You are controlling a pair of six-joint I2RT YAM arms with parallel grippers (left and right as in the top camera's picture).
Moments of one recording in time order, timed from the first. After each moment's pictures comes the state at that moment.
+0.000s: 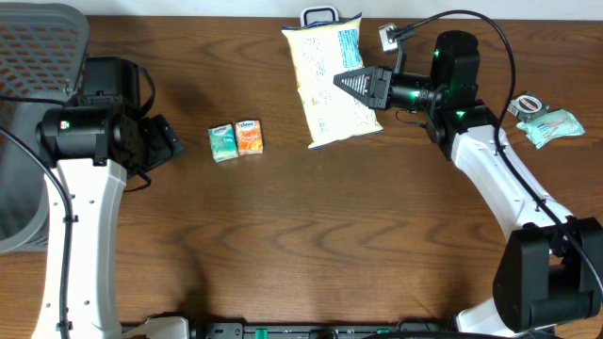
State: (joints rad) left arm 0.04 1.42 1.53 -1.39 -0.21 -0.51; right arm 0.18 1.71 1.24 0.10 -1.04 0.62
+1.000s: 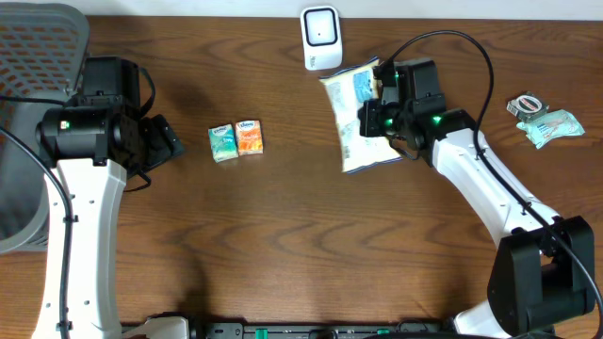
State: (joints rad) left arm 0.04 1.42 1.53 -1.39 -0.21 -0.51; right arm 0.29 1.71 1.24 -0.41 -0.24 0.28
